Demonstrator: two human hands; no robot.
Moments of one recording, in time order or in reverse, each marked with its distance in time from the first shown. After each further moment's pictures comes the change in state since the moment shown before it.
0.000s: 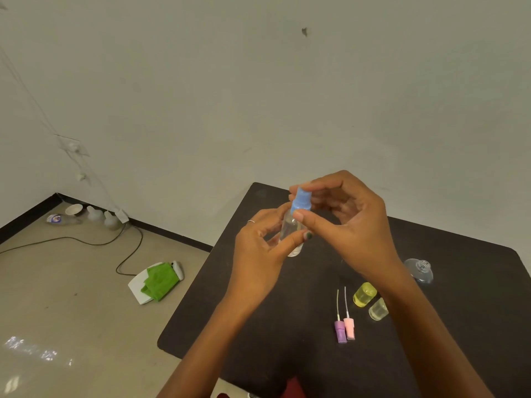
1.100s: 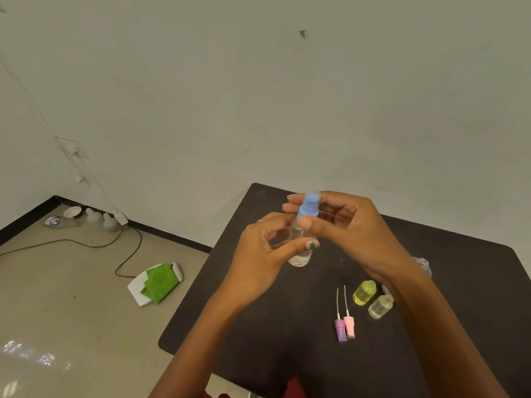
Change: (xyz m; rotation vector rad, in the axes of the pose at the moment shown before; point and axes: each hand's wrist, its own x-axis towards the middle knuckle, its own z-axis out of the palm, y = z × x) left_hand -0.002 0.009 -0.010 -0.089 -0.201 -0.045; right_hand -0.003 -0.004 -0.008 0.097 -0.198 0.273
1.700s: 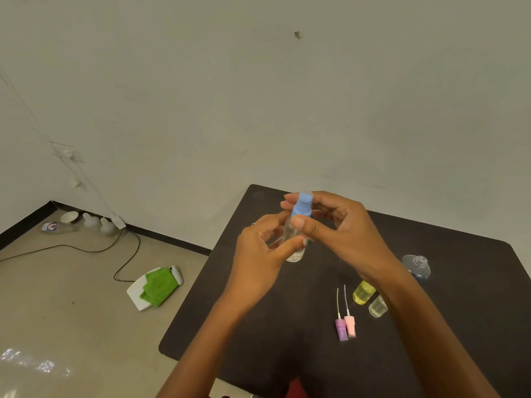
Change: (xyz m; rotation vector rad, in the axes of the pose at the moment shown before) left_hand 0.004 -0.015 0.004 0.036 0.110 -0.013; right_hand 0.002 0.010 0.008 -0.091 0.074 -0.019
